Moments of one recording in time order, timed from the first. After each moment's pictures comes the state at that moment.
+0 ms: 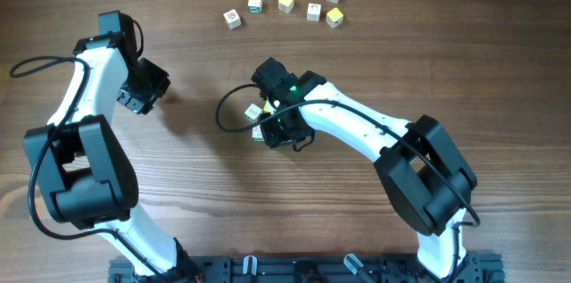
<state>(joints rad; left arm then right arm) 0.19 1.93 1.40 -0.93 0.00 -0.78 0.75 2.04 1.44 -0.81 -0.23 0.45</state>
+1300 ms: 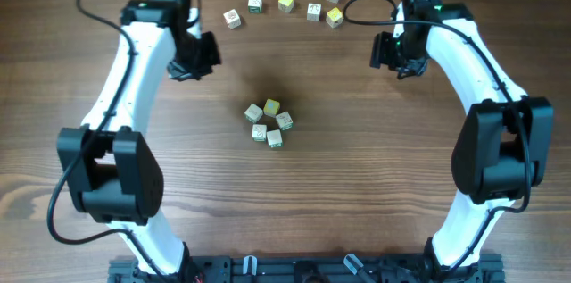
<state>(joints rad) -0.11 1.92 1.65 -1.10 0.13 -0.33 0.09 2.03 1.60 -0.91 -0.12 0.26</state>
